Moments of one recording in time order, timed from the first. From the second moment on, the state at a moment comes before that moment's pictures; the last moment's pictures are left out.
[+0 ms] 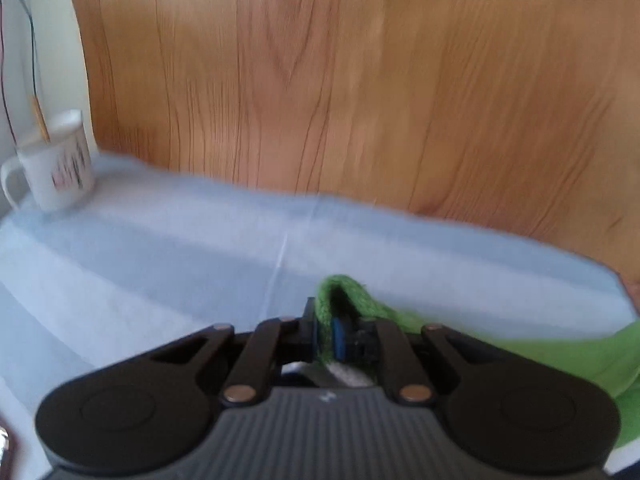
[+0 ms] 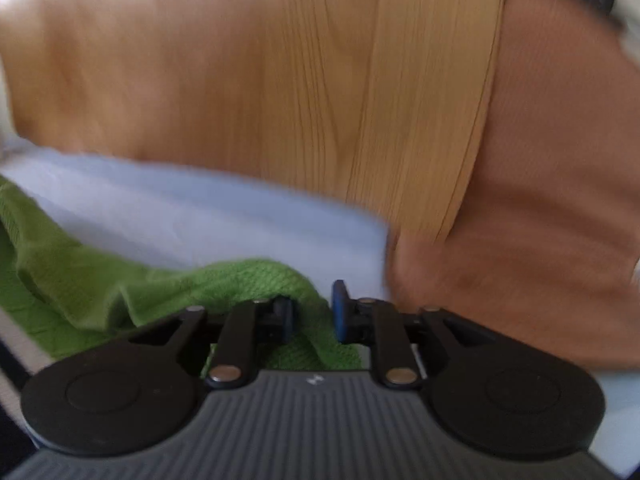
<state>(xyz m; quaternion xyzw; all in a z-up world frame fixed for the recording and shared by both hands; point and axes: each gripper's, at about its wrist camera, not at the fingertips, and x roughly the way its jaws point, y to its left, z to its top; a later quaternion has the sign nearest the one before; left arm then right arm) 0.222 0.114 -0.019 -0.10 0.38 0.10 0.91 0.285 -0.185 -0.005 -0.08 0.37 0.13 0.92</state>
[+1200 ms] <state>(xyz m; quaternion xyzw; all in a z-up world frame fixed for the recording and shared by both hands) 0.170 0.110 0.035 -0.14 0.35 0.00 0.93 0.175 -0.269 0.028 0.05 0.38 0.19 0.90</state>
